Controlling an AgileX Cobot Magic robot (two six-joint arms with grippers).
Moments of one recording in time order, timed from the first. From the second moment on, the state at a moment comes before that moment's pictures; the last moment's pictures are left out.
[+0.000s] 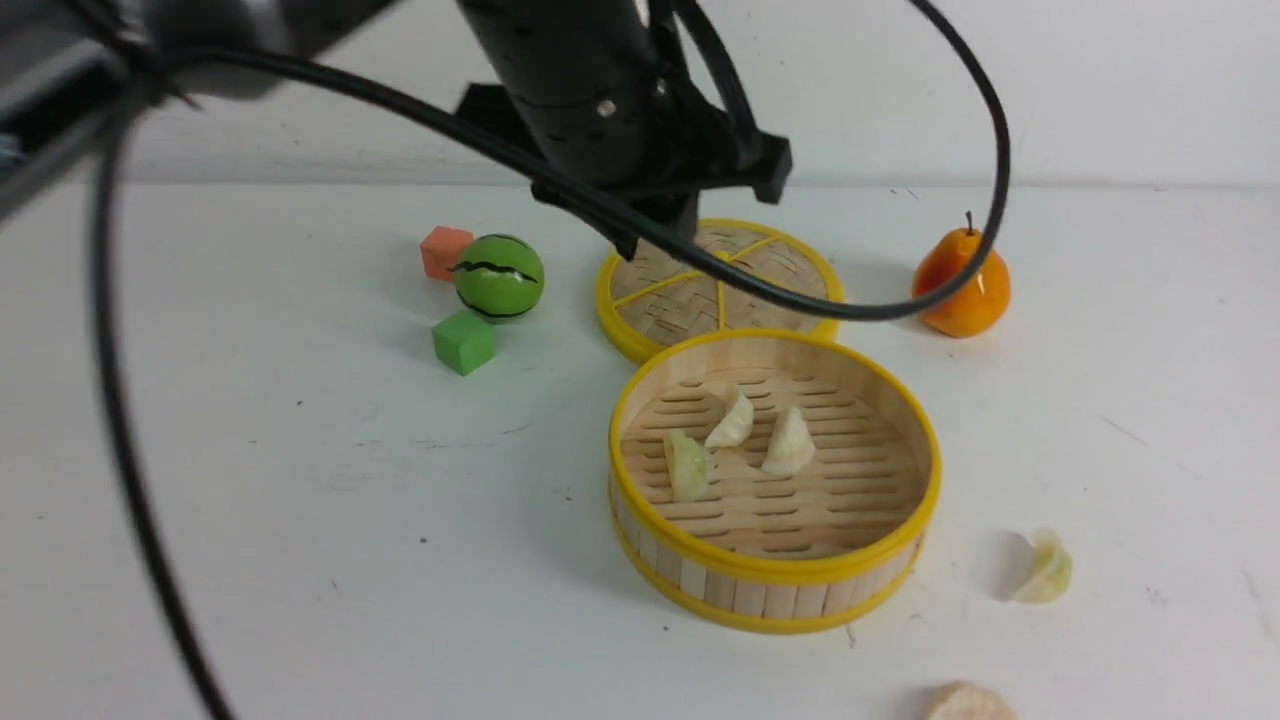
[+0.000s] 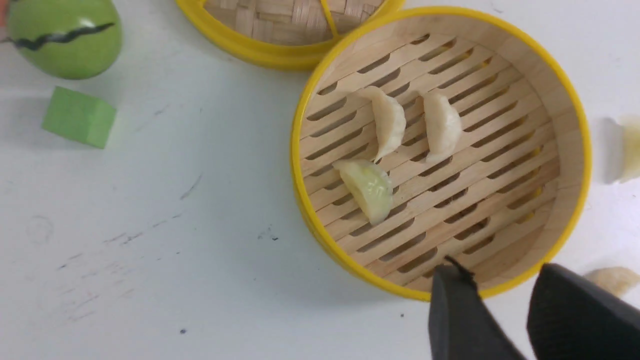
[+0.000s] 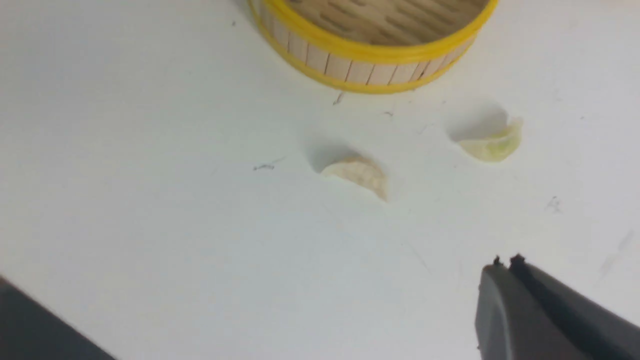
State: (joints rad) right arm 0.45 0.79 -0.97 0.07 1.14 -0.18; left arm -0.66 1.78 -2.00 0.07 1.24 -0.23
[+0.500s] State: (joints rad) right arm 0.45 1.12 -1.08 0.18 1.22 -0.46; left arm -0.66 1.17 -1.15 0.05 1.19 -0.21
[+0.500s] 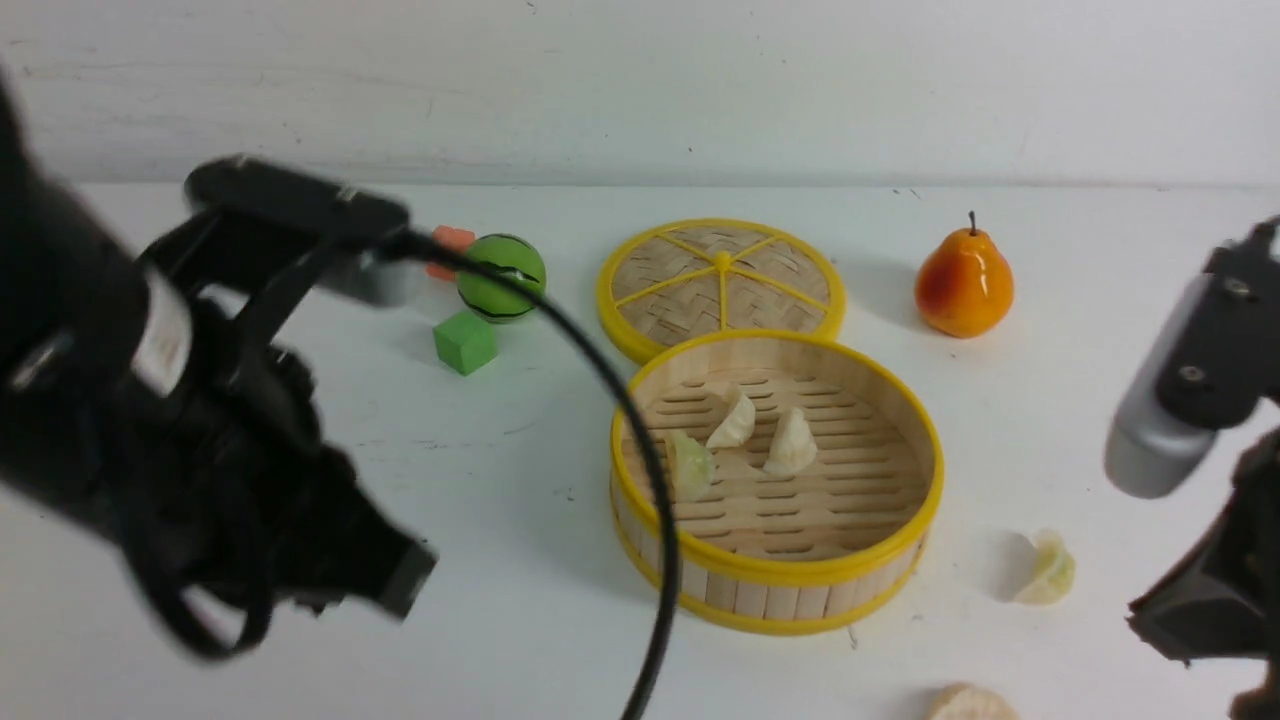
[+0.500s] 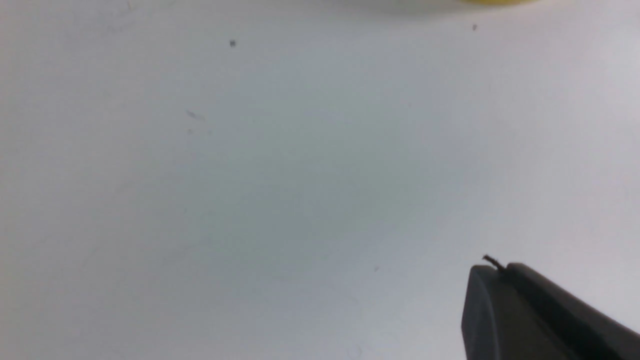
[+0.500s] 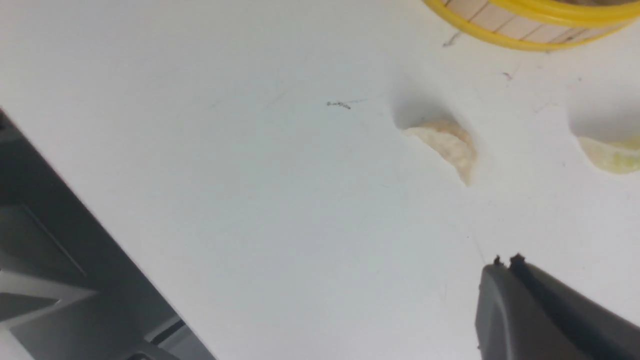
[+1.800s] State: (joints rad) right arm 0.36 1.89 -1.18 0.18 1.02 -1.15; left arm -0.66 0.85 -0.88 0.07 1.15 -0.23
